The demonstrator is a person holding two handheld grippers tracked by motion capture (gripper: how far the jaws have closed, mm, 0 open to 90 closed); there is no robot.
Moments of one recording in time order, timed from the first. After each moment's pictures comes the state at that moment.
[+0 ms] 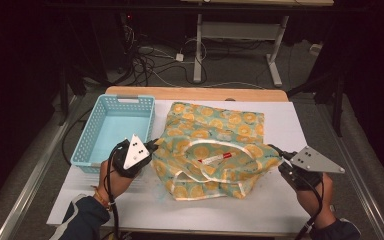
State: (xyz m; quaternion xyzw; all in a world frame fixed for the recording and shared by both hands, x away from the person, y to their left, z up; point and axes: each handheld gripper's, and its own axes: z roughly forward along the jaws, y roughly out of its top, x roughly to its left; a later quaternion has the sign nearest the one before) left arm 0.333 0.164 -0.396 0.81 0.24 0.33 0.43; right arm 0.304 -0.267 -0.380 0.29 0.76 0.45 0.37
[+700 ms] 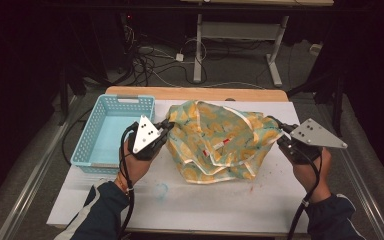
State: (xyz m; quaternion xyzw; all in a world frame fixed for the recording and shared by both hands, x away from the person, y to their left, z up) left arm 0.354 0.131 -0.363 0.73 0.25 0.35 0.53; right arm 0.338 -0.253 -0.332 0.26 0.72 0.48 0.42
